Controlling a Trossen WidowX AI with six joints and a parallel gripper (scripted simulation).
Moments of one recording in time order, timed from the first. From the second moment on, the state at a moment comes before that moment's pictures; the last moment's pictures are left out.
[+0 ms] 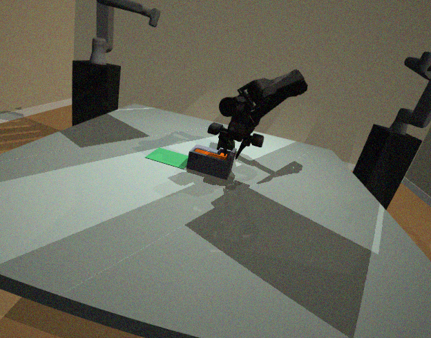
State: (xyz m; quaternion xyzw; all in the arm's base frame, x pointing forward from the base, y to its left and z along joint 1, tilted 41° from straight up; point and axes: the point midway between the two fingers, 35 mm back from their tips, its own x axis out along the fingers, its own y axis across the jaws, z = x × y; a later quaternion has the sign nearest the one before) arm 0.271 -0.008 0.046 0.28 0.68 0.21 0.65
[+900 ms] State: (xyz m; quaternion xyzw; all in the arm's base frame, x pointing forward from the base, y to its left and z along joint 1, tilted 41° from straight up) arm 0.271 0.015 0.024 0.28 0.67 0.21 0.65
